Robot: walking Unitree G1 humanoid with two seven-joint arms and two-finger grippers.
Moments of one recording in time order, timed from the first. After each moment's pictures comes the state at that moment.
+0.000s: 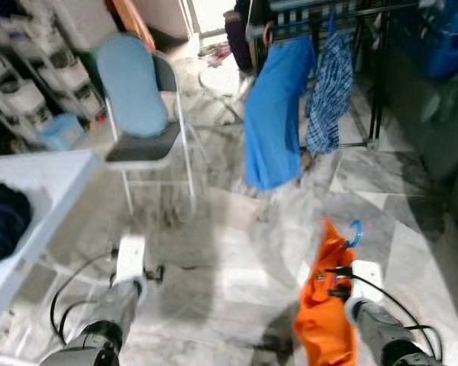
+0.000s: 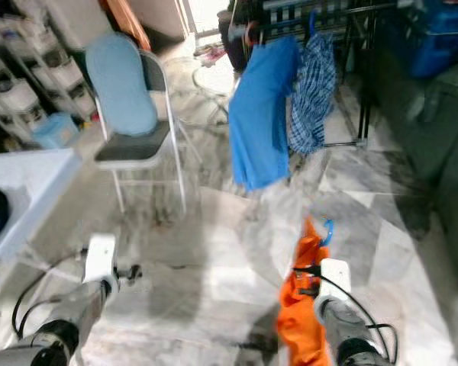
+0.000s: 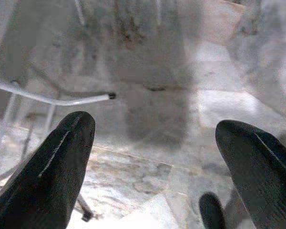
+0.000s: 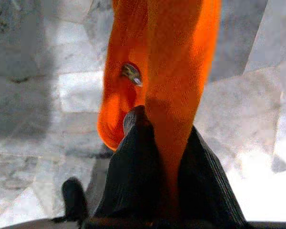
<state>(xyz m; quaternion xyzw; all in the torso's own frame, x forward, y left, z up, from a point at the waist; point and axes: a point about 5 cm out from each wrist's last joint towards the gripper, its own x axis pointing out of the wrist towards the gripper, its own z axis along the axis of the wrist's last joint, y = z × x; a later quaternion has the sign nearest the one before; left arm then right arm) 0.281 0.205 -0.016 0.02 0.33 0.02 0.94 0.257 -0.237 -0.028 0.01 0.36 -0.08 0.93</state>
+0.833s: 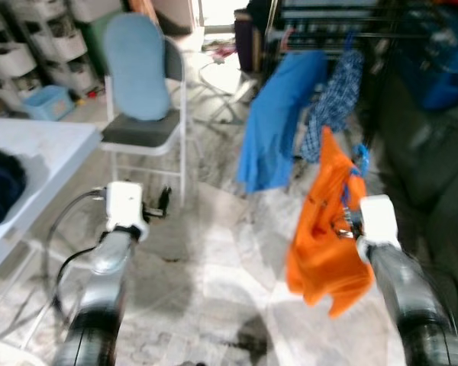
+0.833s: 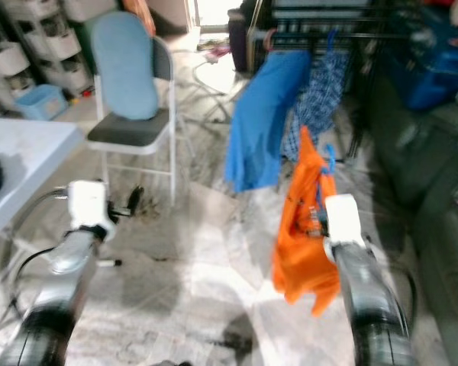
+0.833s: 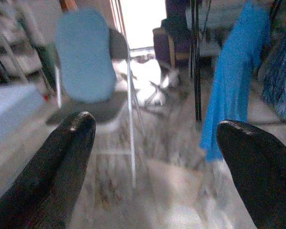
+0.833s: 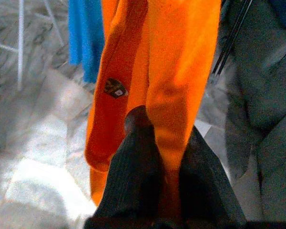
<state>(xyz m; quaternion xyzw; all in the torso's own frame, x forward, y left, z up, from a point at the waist) 0.314 0.188 0.101 0.04 -0.03 -0.05 1.00 0.303 -0.243 0.054 -0.10 0.16 -0.02 0.98</state>
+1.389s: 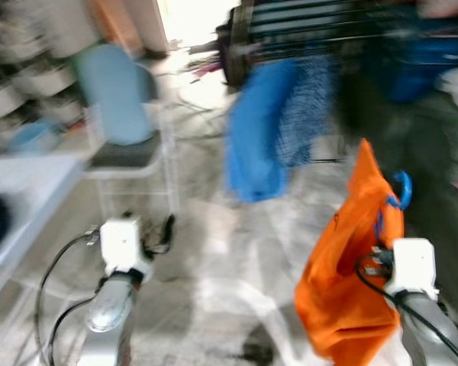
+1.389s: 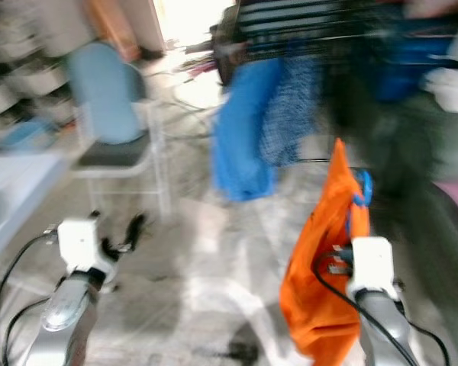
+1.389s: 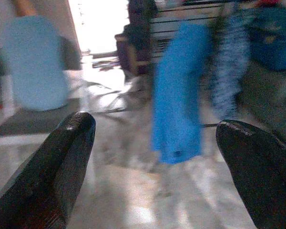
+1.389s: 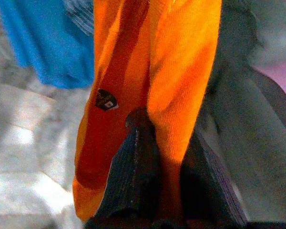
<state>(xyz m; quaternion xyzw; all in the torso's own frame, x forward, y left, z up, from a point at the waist) 0.260 0.154 0.093 -0.03 -0.01 -0.06 1.00 0.231 -0.256 0.064 -0.09 0.16 -0.10 0.98</state>
